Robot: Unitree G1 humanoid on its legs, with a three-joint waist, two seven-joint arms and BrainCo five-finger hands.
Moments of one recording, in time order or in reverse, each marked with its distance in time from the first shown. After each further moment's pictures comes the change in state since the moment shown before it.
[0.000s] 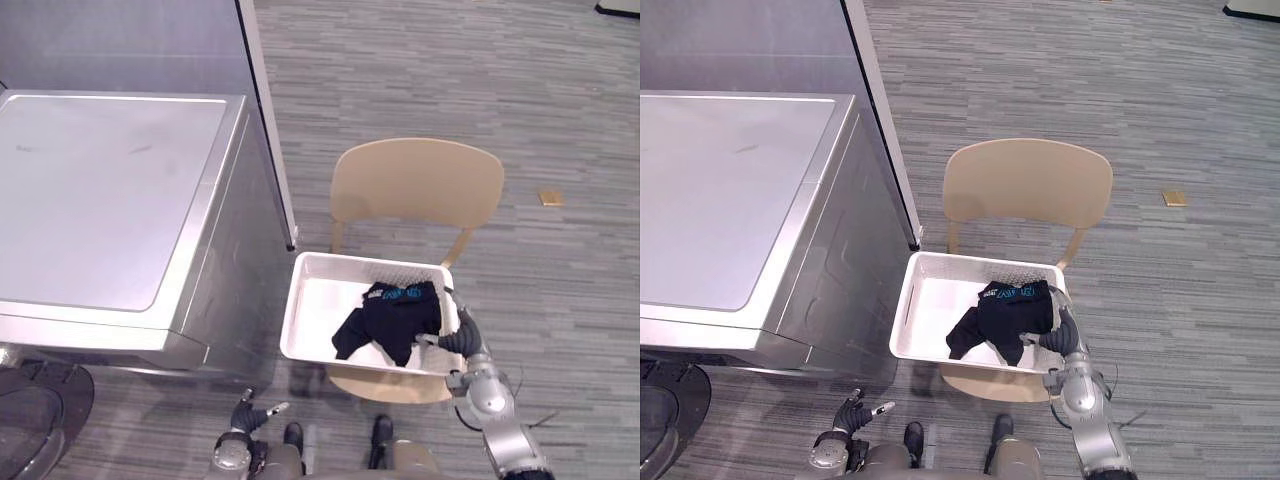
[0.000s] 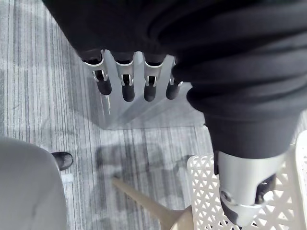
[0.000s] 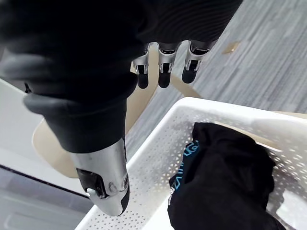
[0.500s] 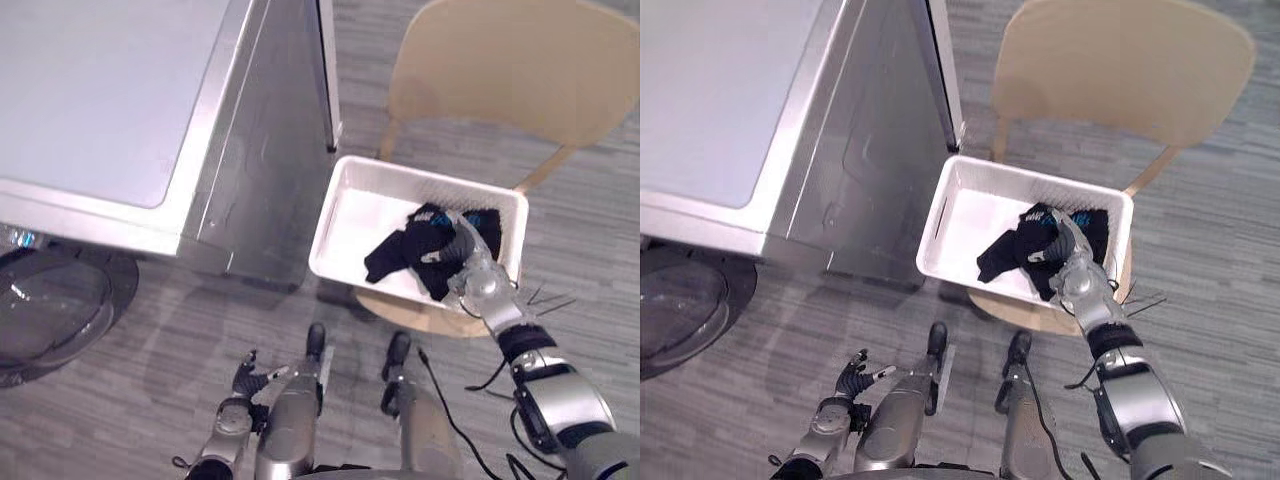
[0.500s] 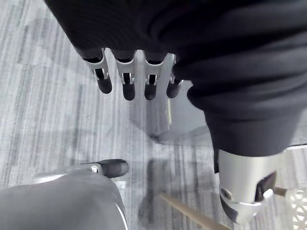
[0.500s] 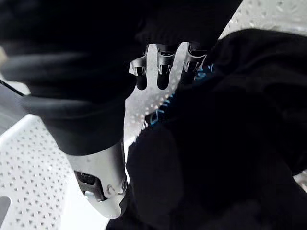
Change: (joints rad) left arm -0.136 0.021 0.000 -0.020 -0.051 -0.027 0.007; right arm -0.700 -0.184 0.167 0.627 0.021 0.027 -0.024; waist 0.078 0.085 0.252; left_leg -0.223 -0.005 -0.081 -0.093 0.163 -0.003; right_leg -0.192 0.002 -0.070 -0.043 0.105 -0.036
